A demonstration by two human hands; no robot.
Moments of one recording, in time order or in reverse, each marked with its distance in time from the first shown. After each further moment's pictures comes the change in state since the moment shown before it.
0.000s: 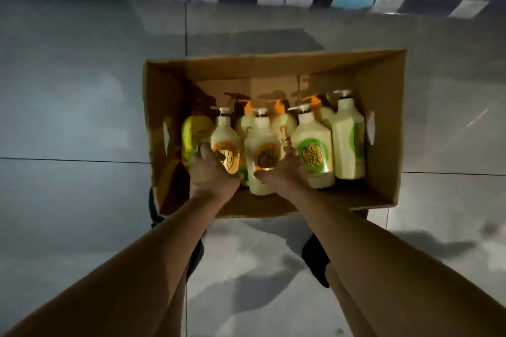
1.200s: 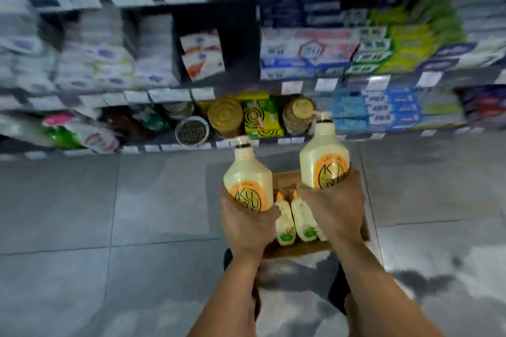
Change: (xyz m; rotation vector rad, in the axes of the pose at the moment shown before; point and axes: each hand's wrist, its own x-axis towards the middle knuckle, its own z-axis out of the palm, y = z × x) left_hand -0.257 0.066 -0.319 -0.642 0.336 0.237; right_hand -0.392 -0.166 -0.173 0.515 0.664 -0.260
